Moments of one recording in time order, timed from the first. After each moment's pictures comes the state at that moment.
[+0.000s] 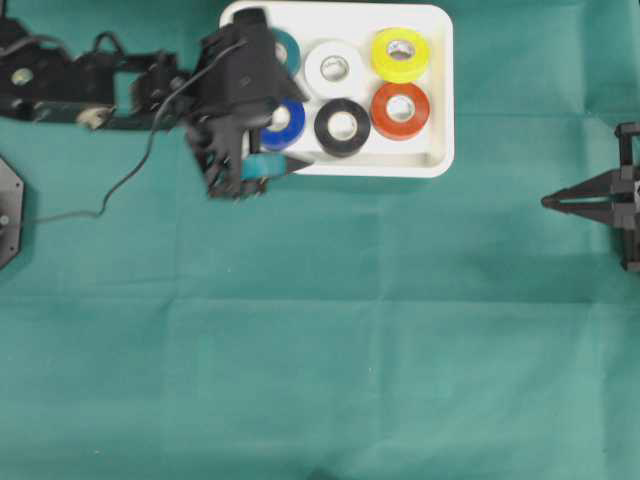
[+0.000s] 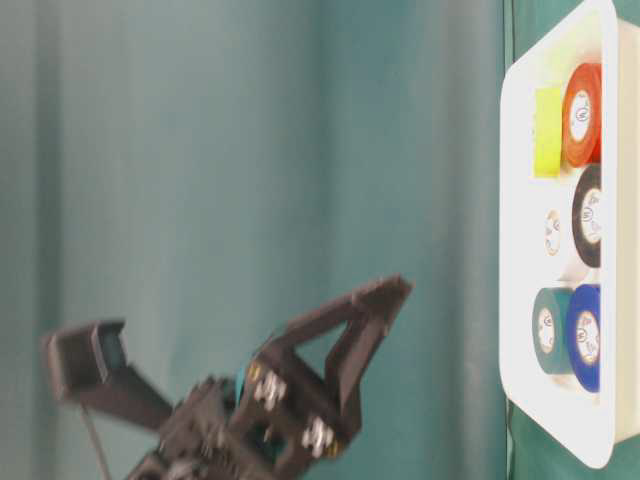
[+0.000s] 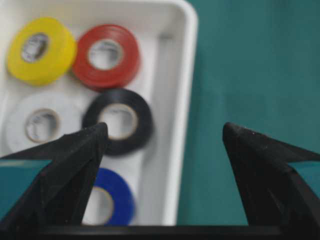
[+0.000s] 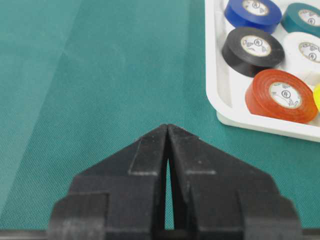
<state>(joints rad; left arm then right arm) 0.14 -0.18 0.59 -0.02 0.20 0.11 -0.02 -1.15 1.55 -0.07 -0.11 0.03</state>
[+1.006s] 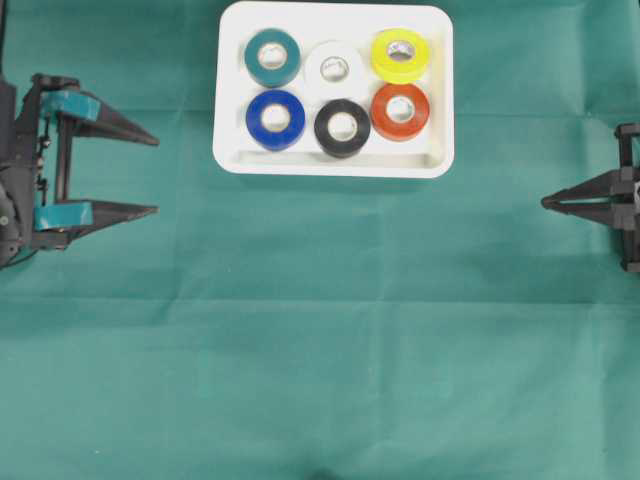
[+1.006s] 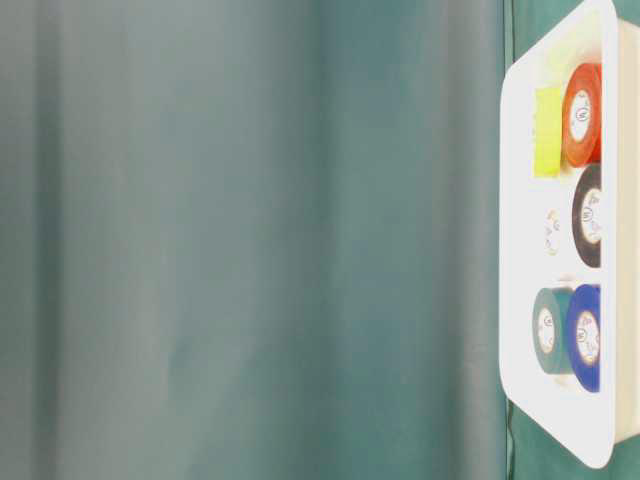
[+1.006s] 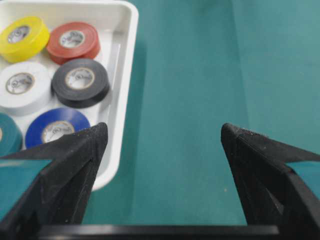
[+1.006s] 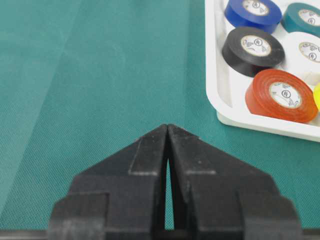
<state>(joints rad) 0.03 -0.84 1.15 -0.02 0.00 0.05 -0.02 -1.15 1.56 -0.07 -0.11 0.03</state>
